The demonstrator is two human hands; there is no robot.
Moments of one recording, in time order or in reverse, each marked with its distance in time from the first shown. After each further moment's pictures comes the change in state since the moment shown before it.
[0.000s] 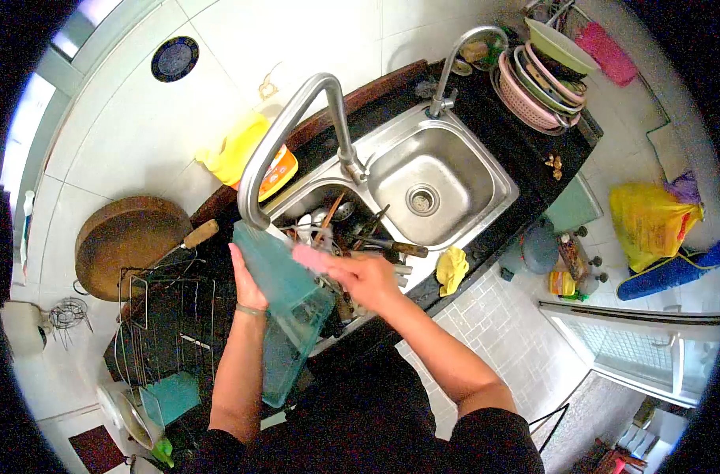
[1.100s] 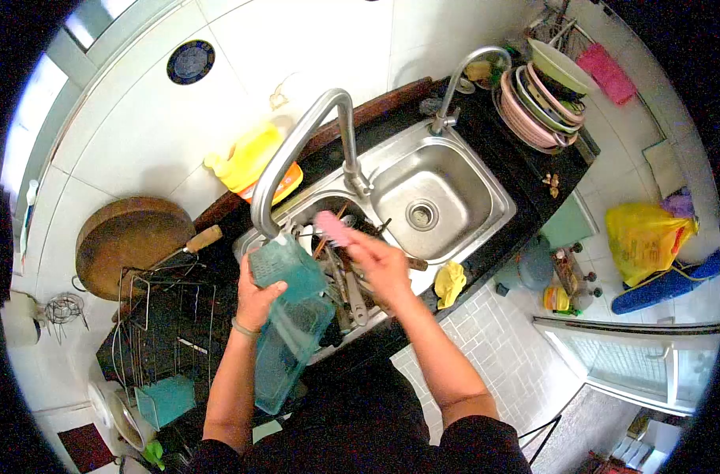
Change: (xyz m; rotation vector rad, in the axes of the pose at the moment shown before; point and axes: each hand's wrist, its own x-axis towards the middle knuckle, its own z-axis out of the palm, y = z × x) left_hand -0.034 0.008 0.027 0.859 -0.143 0.336; right_hand 0.026 -0.006 -0.024 0.226 0.206 0.163
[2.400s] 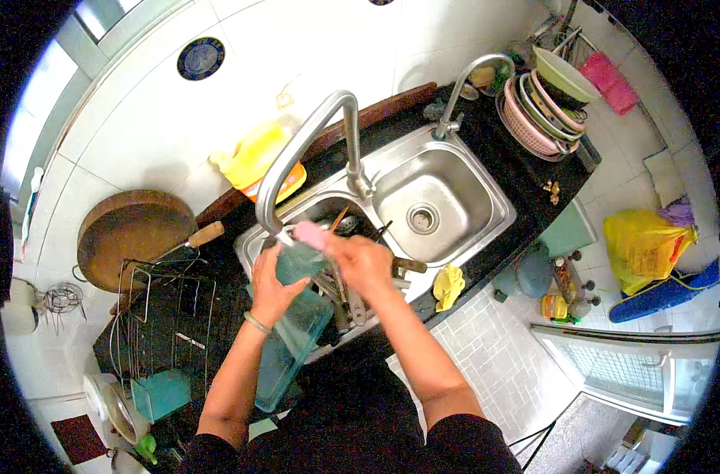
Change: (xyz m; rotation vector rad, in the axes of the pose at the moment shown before) left_hand 0.007 -0.007 0.024 0.982 0.099 0.300; right_hand 0.011 0.010 0.027 -0.551 0.013 -0.336
